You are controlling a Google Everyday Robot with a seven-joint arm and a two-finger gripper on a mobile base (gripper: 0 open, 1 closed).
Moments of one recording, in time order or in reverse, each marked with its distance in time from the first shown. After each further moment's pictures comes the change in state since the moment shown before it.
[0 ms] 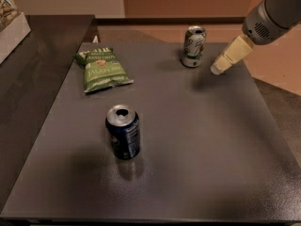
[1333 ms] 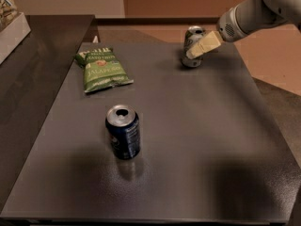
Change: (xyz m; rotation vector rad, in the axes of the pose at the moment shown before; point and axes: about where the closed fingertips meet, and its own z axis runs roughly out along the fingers) arm -0.068 -0.053 0.099 -0.043 -0.254 0.077
